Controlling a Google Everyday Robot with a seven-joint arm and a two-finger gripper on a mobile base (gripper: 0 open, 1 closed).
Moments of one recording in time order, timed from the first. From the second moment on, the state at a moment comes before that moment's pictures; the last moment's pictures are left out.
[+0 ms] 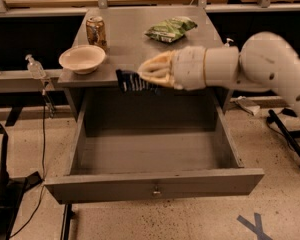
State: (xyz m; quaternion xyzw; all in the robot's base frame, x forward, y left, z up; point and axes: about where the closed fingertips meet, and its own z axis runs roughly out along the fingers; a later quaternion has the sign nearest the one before) arm 0.595 -0.005 0.917 -0.65 0.46 0.15 0.59
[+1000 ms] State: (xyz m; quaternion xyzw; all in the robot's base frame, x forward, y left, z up) arm 0.745 -0.035 0.942 -0.61 0.58 0.15 0.52
